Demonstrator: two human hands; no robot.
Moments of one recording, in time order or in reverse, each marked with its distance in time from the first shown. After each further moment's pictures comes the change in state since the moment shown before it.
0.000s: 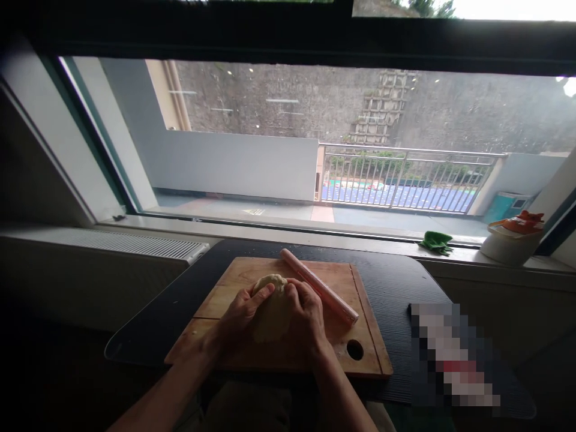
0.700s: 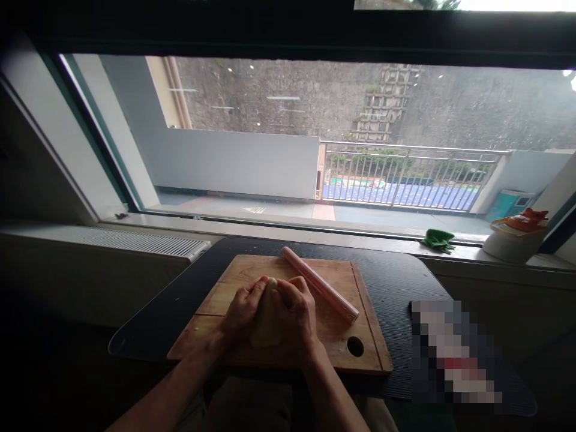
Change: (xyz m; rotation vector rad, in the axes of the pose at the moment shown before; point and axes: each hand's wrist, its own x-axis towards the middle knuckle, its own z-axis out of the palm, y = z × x) left_hand 0.005 -0.009 0.000 0.192 0.225 0.128; right_hand -0.004 -0.005 0.012 -0.157 -0.007 -0.212
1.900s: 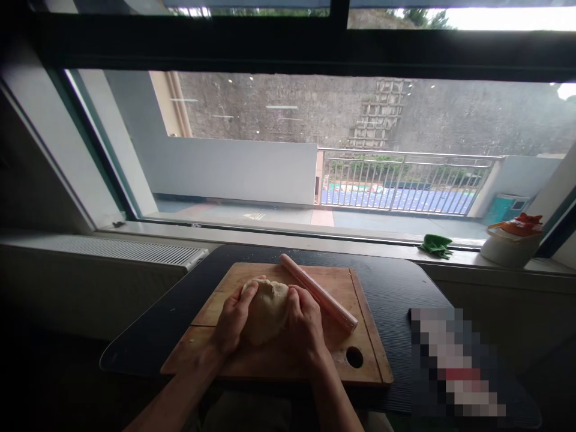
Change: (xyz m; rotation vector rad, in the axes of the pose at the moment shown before) left_hand 0.004 -0.006 -0.003 -0.202 0.189 0.015; right_hand 0.004 0.010 -0.010 0.173 -0.005 0.347
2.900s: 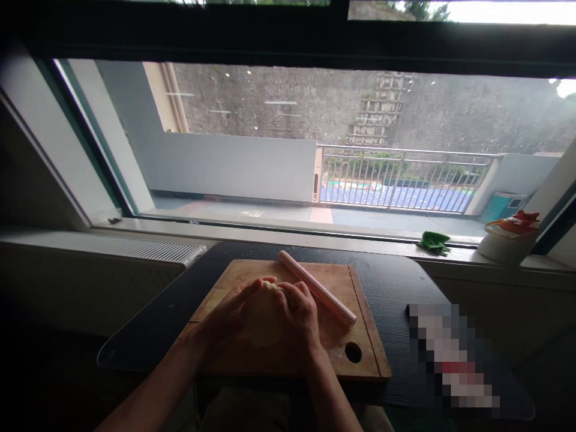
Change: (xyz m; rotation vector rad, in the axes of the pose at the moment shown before) left_hand 0.002 0.024 -0.005 -0.151 -0.487 -0.308; right_hand -0.007 -0.015 0.002 -0.095 -0.031 -0.255
